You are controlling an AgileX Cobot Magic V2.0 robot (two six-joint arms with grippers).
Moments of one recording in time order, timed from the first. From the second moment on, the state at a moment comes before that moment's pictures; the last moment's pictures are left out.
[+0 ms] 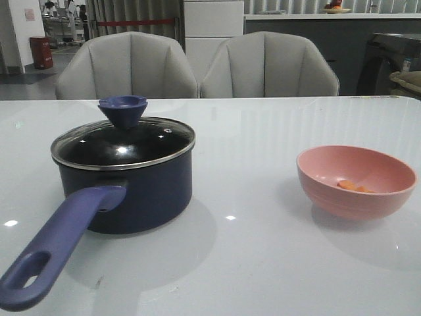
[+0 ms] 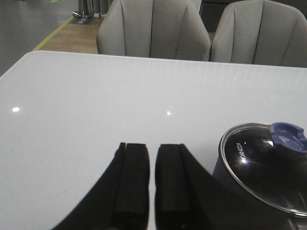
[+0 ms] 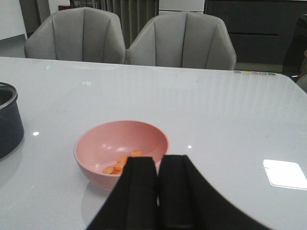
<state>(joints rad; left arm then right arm) -0.04 0.43 -0.40 0.01 0.27 -0.12 0.14 -0.01 0.03 -0.01 0.11 0.05</state>
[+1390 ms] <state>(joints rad) -0.04 0.45 -0.44 -0.04 0.32 -0.12 0.14 -0.01 0.03 -0.01 0.11 0.05</state>
